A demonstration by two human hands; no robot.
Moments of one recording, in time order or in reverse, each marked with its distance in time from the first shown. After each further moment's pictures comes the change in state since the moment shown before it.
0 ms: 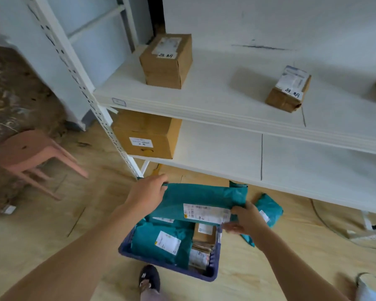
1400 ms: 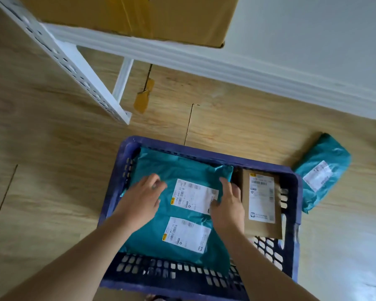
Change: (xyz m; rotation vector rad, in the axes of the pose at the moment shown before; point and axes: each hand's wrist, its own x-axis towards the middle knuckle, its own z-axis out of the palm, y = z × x) left_hand 0.150 -0.297 0.436 0.037 -0.309 0.249; right_hand 0.383 0.194 0.288 -0.697 0.214 -0.067
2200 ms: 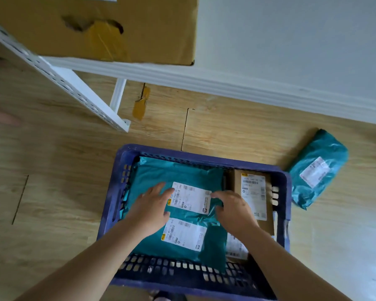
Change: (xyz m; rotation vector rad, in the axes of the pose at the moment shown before) left_hand 0.005 0.054 -0.037 -0.045 -0.395 -0.166; right_hand 0.000 0.022 -0.051 -0.145 -0.246 -0.198
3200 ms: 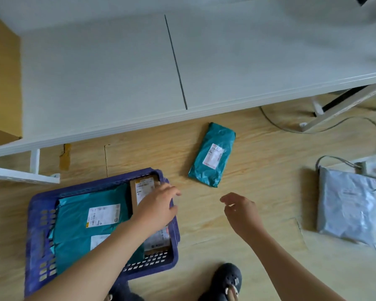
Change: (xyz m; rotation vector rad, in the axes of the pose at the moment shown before) left_hand -0.068 0.381 -0.055 -0.036 0.095 0.294; right_hand -0.224 0.265 -0.159 0.499 0.370 0.339
